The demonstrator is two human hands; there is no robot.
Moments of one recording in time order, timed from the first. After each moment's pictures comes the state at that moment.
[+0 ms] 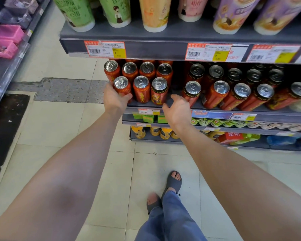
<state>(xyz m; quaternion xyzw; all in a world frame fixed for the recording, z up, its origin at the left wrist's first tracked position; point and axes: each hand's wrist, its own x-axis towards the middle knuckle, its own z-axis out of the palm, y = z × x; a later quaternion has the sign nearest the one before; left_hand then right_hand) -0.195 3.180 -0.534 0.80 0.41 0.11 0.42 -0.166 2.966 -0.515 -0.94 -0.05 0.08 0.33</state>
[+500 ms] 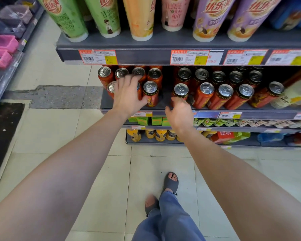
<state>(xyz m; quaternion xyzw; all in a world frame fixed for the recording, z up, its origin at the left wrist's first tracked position) -0.188 3.123 -0.484 0.98 0.10 0.12 0.13 -0.171 2.925 -0.502 -0.95 -0.07 0.05 0.30</state>
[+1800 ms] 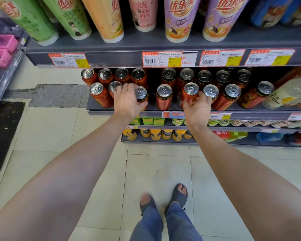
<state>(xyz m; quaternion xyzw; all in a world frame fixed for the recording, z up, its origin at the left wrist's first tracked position) -0.160 3.059 -0.507 0.97 0.19 0.06 0.13 -0.110 2.828 -0.527 -0.91 0.07 -0.01 0.40</state>
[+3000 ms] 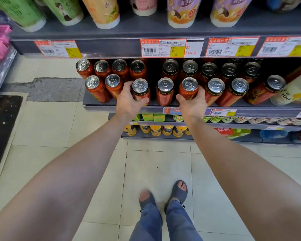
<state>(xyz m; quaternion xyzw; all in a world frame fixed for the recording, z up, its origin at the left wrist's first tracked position) -0.164 3.053 -0.536 0.85 0.26 0.08 0.46 -0.098 2.846 -0.553 -0.83 0.14 0.06 0.54</state>
